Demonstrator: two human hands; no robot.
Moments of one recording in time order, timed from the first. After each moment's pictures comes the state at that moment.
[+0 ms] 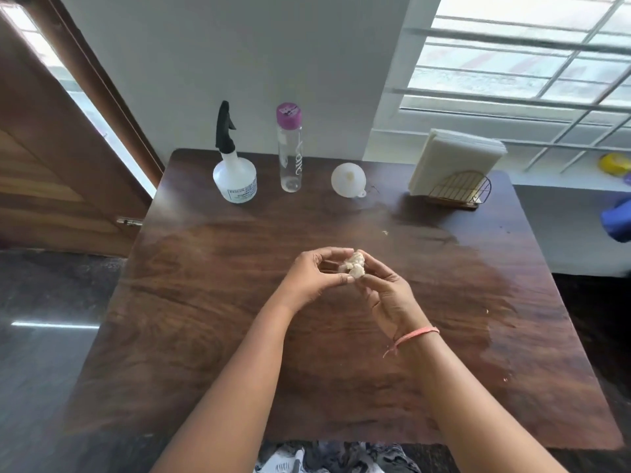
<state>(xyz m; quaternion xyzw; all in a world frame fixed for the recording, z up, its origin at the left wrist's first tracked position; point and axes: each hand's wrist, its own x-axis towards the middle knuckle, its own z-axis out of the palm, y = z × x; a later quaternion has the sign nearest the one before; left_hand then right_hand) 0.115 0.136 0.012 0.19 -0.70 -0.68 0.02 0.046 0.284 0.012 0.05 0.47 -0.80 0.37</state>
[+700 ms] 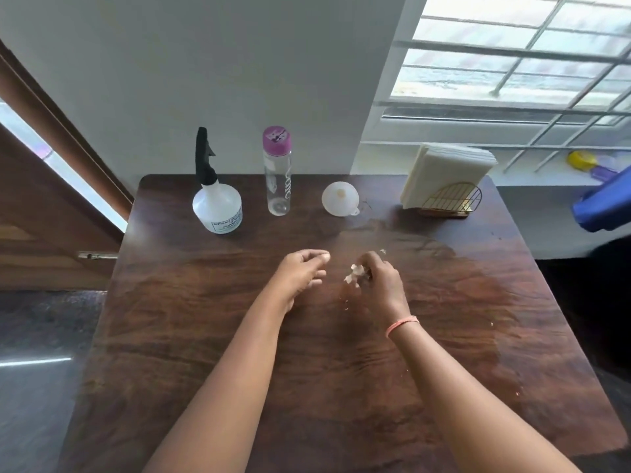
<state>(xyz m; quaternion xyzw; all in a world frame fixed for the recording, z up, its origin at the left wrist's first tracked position) 0.058 0.071 0.010 0.34 -0.59 -0.73 -0.06 -0.005 0.237 -0.014 -0.20 0.91 -0.35 0.10</state>
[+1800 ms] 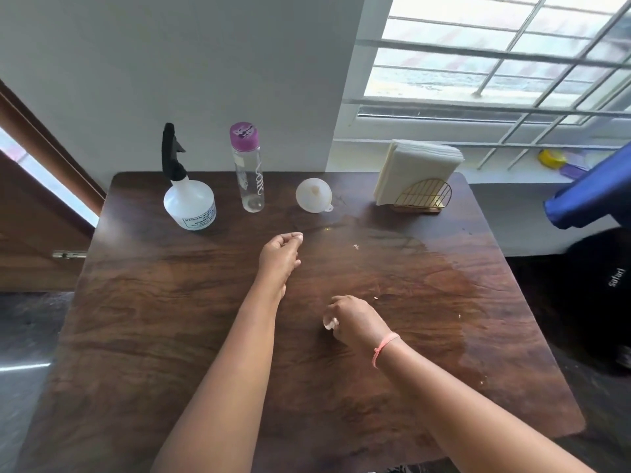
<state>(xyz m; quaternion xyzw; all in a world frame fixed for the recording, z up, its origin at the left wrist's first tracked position) 0.034 0.102 0.011 0.42 -0.54 -0.72 0.07 0.023 0.276 -0.014 -0.41 0.88 -0.07 0.23</state>
